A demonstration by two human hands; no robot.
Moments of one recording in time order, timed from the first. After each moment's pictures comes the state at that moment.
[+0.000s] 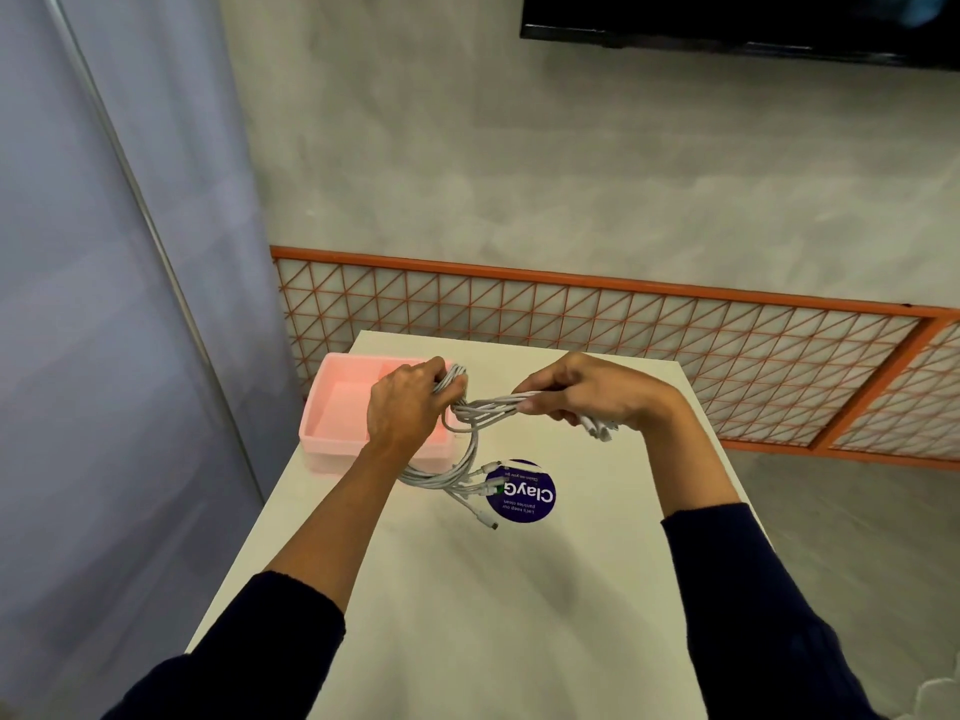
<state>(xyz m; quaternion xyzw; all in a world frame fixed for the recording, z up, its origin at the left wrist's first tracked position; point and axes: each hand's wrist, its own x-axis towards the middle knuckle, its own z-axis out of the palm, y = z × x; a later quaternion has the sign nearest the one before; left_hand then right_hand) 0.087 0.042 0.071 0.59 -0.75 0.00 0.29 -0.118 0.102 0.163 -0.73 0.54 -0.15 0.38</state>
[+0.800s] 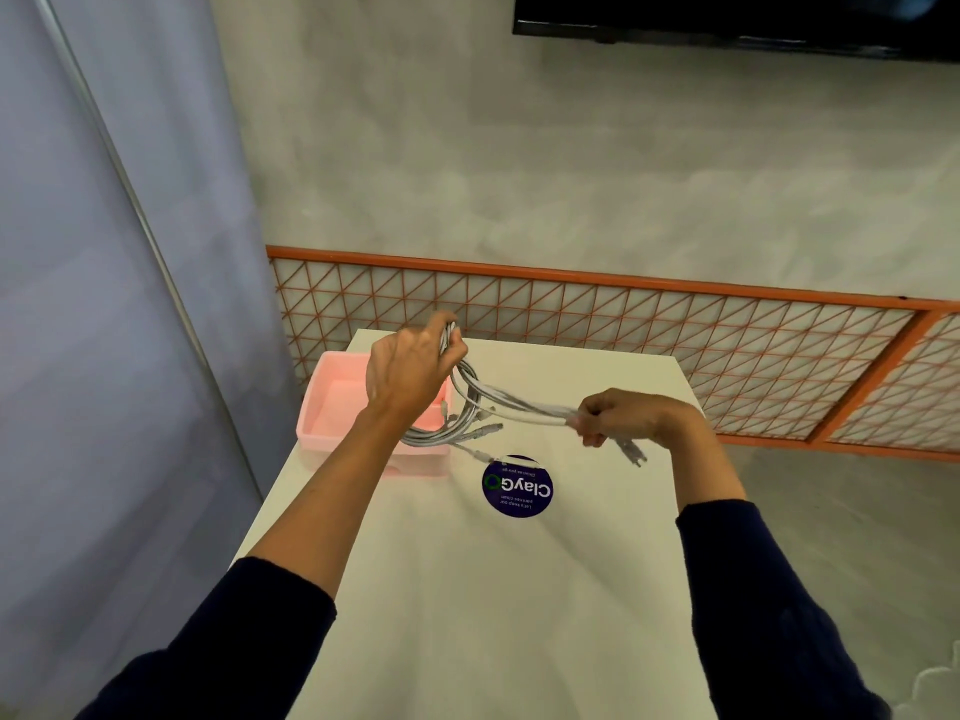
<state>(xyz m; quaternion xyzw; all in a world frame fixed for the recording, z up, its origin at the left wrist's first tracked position) 0.081 0.036 0.106 0.56 -0.76 0.09 0.31 -0.171 0.100 0.117 -0.64 0.66 -0.04 0.39</state>
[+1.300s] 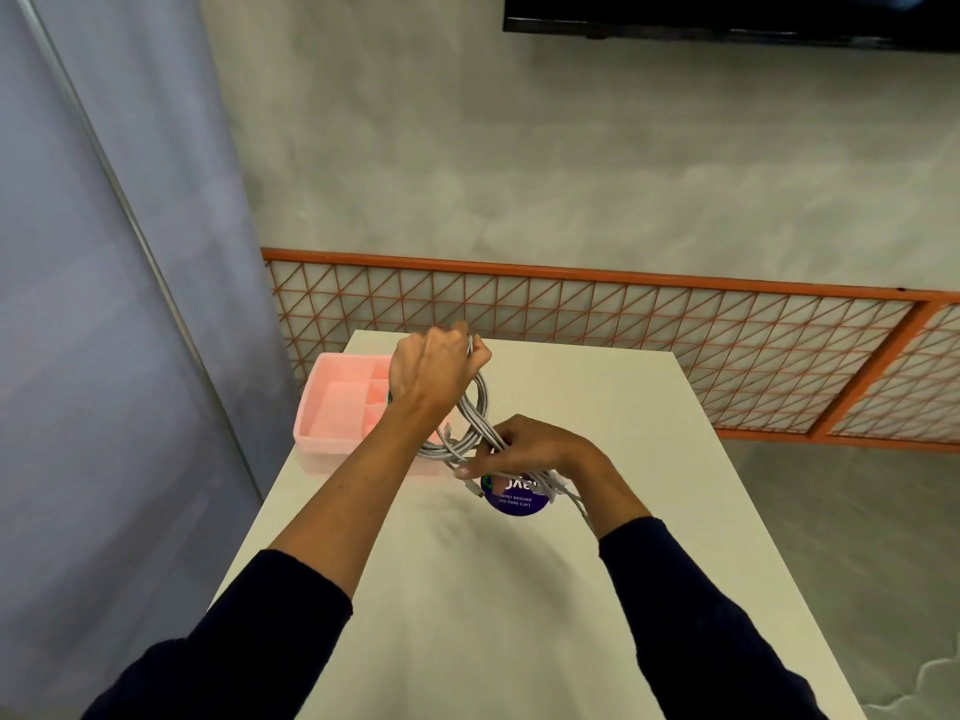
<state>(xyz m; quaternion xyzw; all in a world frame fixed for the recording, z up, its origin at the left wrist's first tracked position) 0.047 0.045 0.117 0.58 -0.77 0.14 0.21 -0.087 0.102 0.083 -0.67 0.59 -0.07 0.44</state>
